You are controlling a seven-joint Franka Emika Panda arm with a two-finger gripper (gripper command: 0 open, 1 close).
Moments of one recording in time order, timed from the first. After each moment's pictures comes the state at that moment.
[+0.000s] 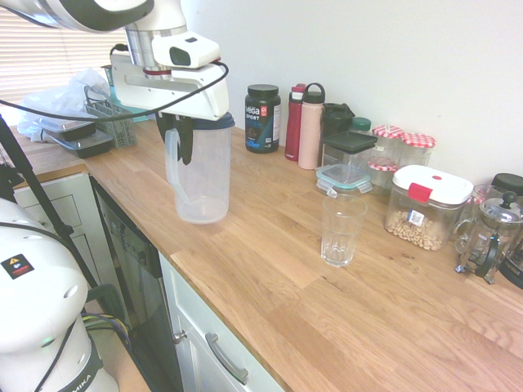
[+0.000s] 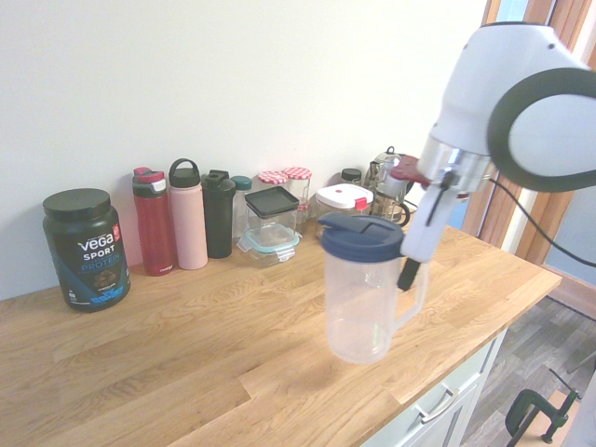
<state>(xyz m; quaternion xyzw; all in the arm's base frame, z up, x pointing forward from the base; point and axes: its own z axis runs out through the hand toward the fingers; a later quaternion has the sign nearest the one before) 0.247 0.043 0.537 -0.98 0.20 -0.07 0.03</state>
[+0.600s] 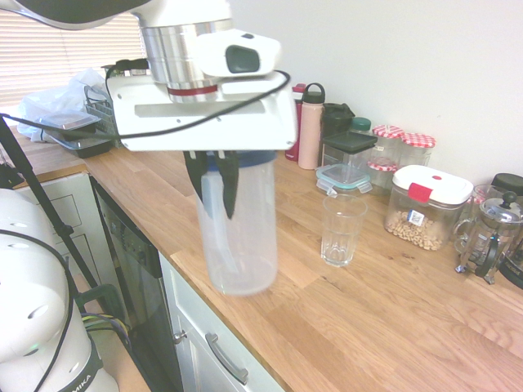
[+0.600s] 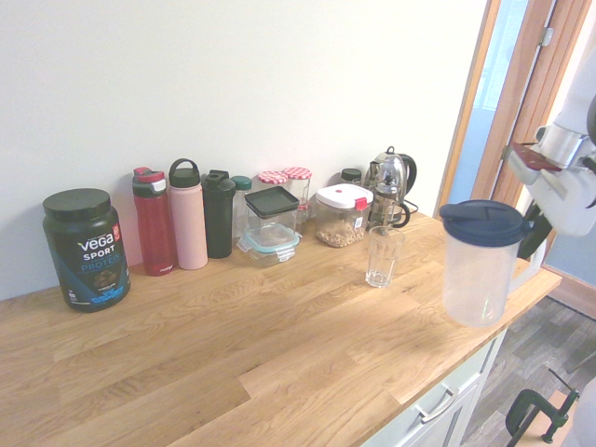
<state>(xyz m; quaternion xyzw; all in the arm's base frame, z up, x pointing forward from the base) 0.191 -0.185 0.548 -0.99 0.06 -0.07 -0.03</state>
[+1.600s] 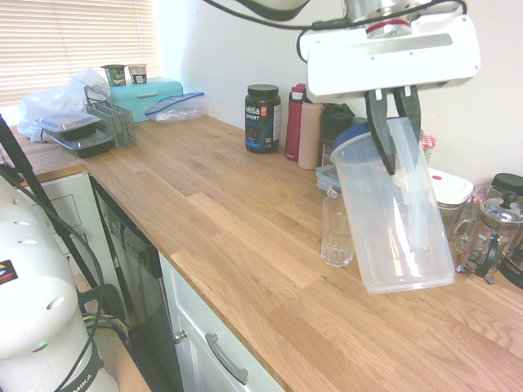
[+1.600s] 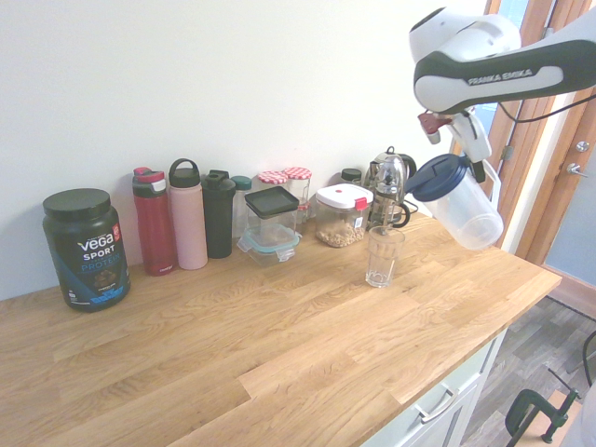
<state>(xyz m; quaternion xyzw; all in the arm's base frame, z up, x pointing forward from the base) 0.431 -0.193 0.577 -0.95 0.03 0.14 -0.28</state>
